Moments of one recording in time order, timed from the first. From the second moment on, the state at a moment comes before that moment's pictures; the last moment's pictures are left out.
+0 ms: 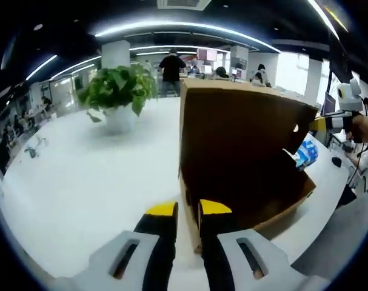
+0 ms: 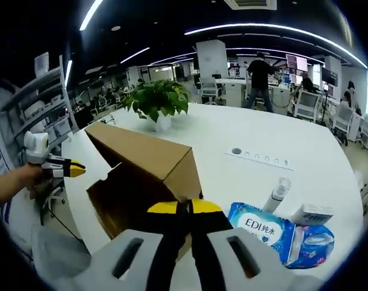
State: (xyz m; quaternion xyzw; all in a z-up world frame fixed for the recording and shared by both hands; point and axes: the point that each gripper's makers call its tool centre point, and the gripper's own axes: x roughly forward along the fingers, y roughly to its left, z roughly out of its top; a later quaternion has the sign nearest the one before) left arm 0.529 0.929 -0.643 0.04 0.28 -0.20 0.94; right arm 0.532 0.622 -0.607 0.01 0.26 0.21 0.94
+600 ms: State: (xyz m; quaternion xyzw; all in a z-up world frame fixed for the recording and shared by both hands) left arm 0.546 0.914 -0.609 0.11 0.24 -0.27 0.92; right arm 0.510 0.628 -0.623 0.00 0.25 0.22 0.94
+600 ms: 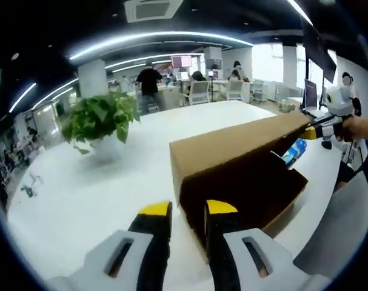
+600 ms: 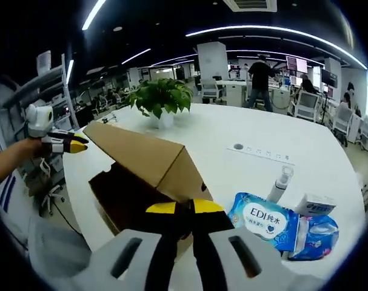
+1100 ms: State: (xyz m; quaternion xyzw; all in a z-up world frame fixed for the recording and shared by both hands) left arm 0.534 0.906 -0.613 0.12 0.24 -0.30 0.91; right arm 0.493 0.639 -0.636 -0.04 0.25 0.25 0.93
